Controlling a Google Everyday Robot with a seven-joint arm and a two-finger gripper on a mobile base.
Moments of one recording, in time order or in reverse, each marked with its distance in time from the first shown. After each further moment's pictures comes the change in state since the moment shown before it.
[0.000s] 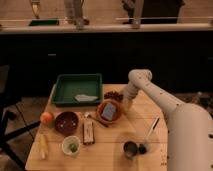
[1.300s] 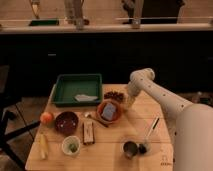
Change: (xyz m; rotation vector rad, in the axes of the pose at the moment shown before) arm 0.036 -0.026 -0.019 0.156 0.105 0.149
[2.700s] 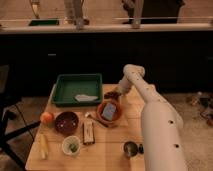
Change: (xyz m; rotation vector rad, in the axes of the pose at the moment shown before) arm -0.058 -0.012 0.056 -0.227 -0.201 -0.103
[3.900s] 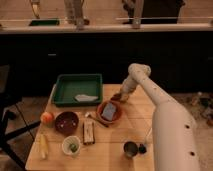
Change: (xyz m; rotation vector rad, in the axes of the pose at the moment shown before) arm 0.027 0.020 -0.047 0.075 0.027 0.039
